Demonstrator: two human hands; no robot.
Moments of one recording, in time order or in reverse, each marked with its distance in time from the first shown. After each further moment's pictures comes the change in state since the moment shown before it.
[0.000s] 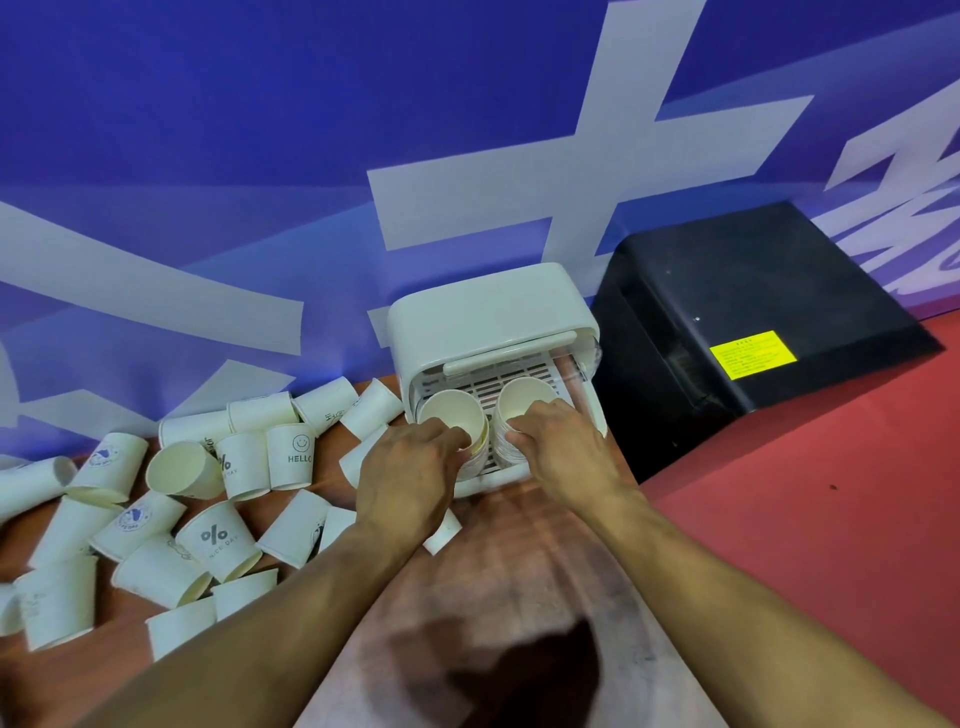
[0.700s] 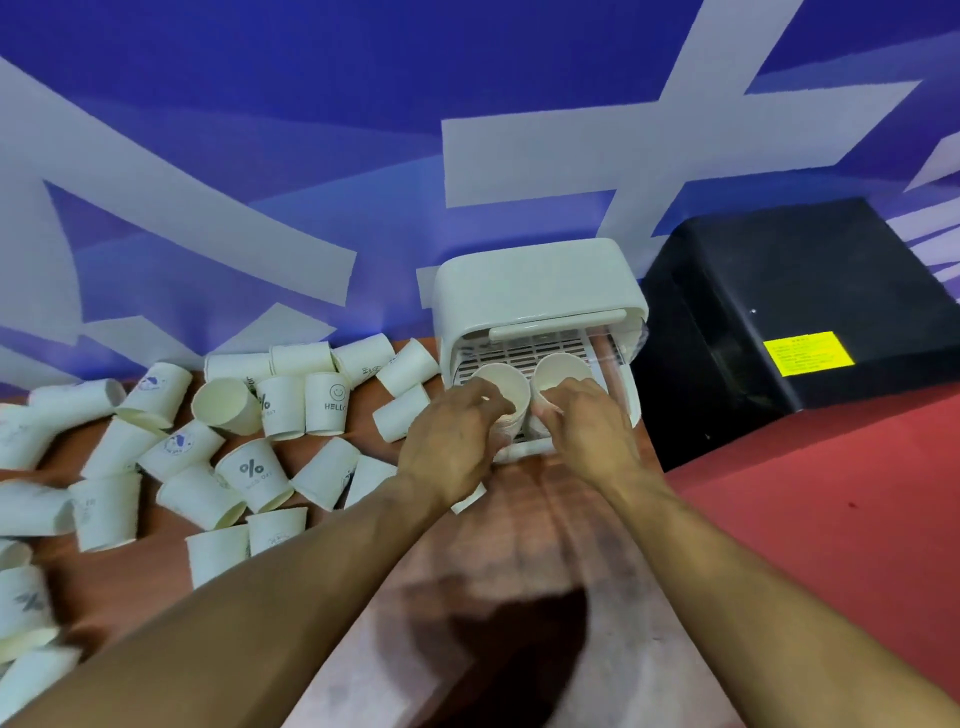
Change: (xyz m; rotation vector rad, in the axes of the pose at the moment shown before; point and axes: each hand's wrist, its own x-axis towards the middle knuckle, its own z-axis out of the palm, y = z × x) left_hand -0.004 -0.008 0.010 -0.159 -0.117 0.017; right_hand 0.005 -0.006 0.018 0.041 -0.006 0.122
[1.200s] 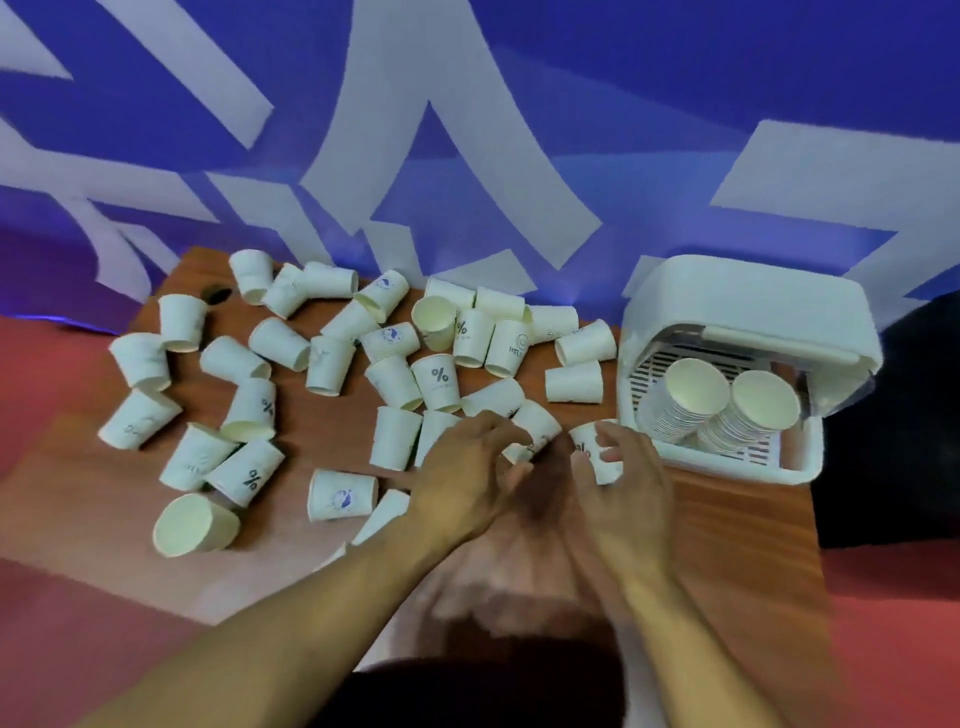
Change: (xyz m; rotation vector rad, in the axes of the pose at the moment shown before) left_hand -0.190 -0.042 -0.045 -0.153 0.247 -0.401; right_hand -0.112 -0.138 0.055 0.421 0.189 -0.132
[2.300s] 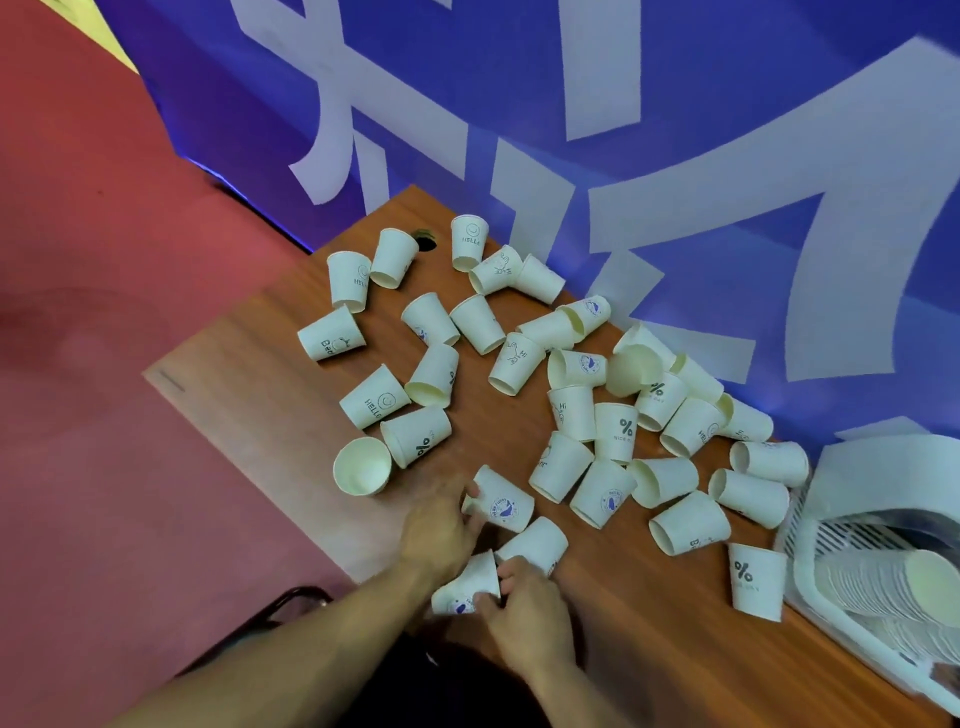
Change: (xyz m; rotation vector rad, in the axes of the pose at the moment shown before) left_hand -0.139 -0.199 -0.045 -0.260 0.110 -0.765; right_hand -0.133 -0.106 0.200 -0.484 -0.904 -0.017
